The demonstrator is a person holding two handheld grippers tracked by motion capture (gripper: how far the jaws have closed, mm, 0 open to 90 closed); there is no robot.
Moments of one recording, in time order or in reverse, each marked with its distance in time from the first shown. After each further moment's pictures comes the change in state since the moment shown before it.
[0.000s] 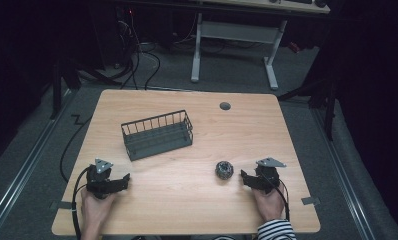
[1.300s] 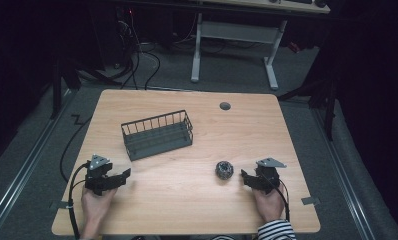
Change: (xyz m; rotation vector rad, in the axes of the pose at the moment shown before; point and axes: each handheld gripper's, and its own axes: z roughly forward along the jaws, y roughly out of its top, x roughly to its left) left arm 0.002 0.017 -0.016 -0.064 -0.145 -0.060; right arm 0.000 0.000 -0.001 -0.005 -0.002 -0.003
